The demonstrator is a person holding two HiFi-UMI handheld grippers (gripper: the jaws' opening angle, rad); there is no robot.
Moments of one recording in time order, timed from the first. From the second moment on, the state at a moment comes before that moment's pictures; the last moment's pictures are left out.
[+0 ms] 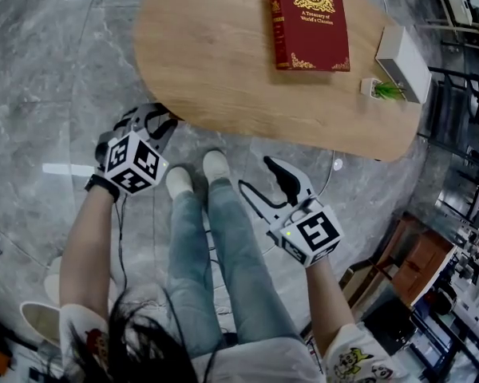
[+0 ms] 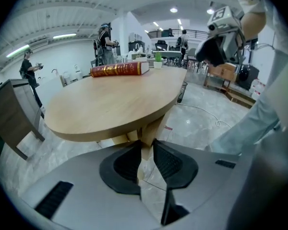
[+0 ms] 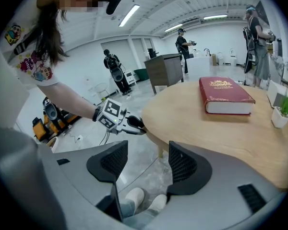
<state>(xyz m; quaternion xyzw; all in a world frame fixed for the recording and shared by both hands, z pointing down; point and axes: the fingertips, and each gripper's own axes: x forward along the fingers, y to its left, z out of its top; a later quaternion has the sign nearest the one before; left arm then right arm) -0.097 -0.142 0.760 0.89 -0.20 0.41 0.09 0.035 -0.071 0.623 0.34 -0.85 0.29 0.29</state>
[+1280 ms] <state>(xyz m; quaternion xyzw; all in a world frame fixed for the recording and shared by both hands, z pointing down) -0.096 -0.106 0.764 0.90 -0.06 0.43 0.03 0.017 -0.060 0.634 0.33 -0.85 0.30 0.29</state>
